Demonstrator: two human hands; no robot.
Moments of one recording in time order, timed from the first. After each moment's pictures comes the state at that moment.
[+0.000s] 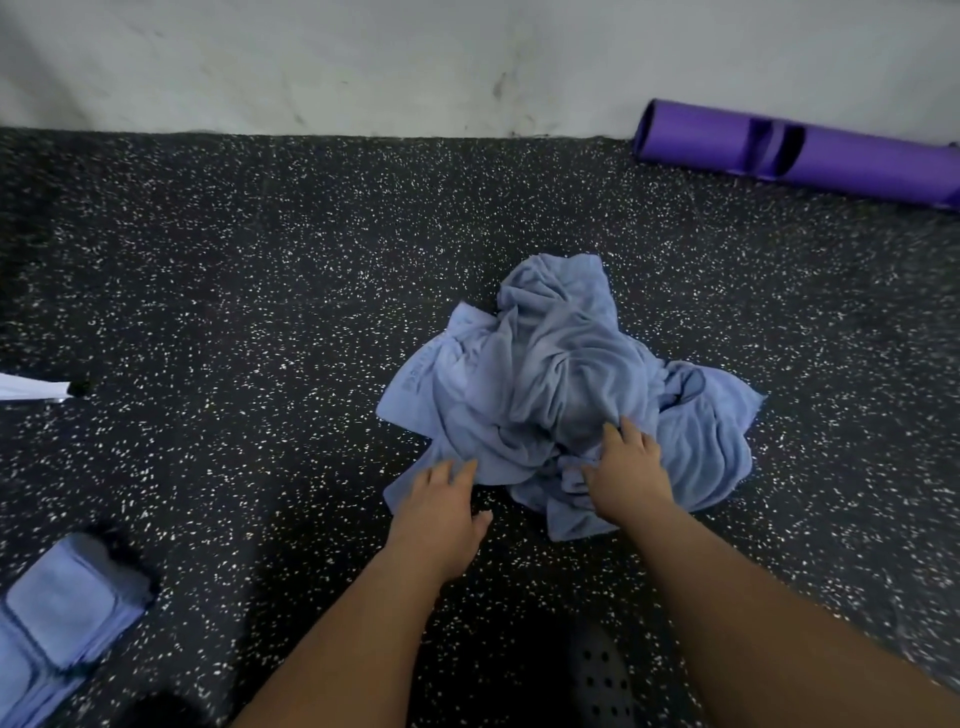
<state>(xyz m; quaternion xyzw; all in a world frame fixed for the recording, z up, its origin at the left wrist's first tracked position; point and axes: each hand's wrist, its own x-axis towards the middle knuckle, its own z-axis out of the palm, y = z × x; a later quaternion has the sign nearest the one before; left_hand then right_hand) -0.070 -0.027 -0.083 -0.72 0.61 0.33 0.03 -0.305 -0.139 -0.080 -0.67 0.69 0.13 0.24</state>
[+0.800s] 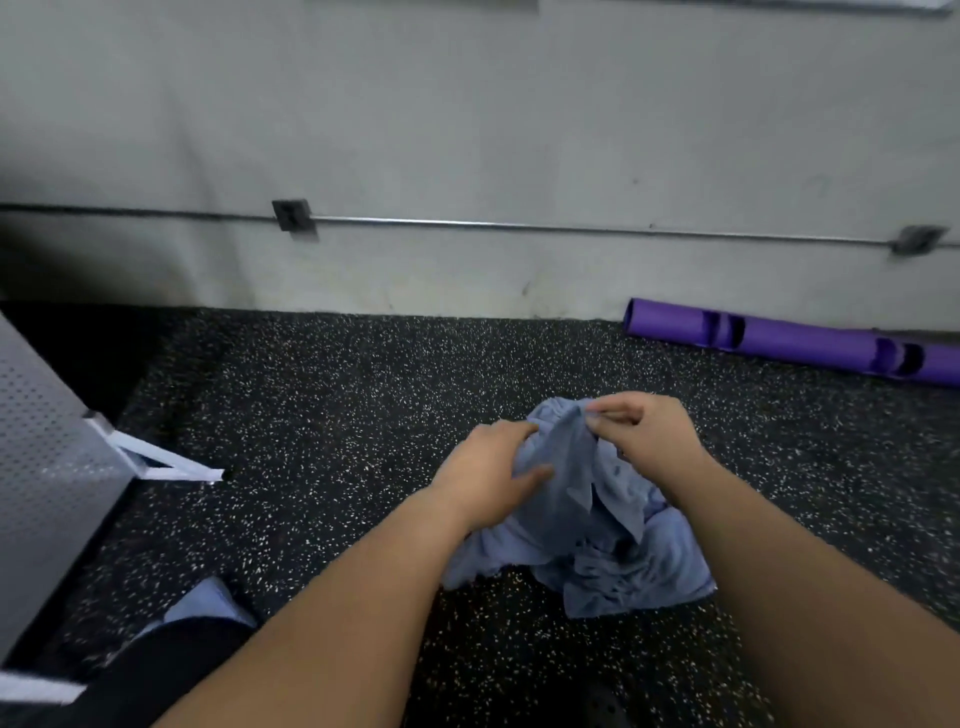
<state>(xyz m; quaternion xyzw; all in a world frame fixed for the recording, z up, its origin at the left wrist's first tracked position) -0.053 -0.006 0.179 -0.66 0.69 0.20 -0.21 -0.274 -0.097 0.210 -0.69 0.54 -0.31 0.37</state>
